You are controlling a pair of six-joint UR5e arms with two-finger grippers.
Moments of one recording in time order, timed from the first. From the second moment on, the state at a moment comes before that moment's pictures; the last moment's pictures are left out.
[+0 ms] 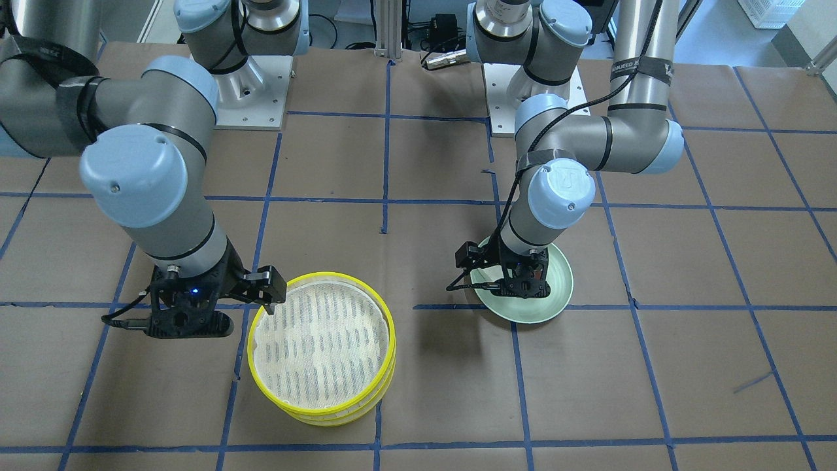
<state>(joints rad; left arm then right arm) -1.62 -1.90 -1.93 -1.00 1.48 -0.03 1.63 -1.18 1.51 -1.94 -1.56 0.03</state>
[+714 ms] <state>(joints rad) -1.62 -1.90 -1.96 -0.97 1.49 -0.04 1.64 -1.07 1.51 -2.06 -1.55 0.08</state>
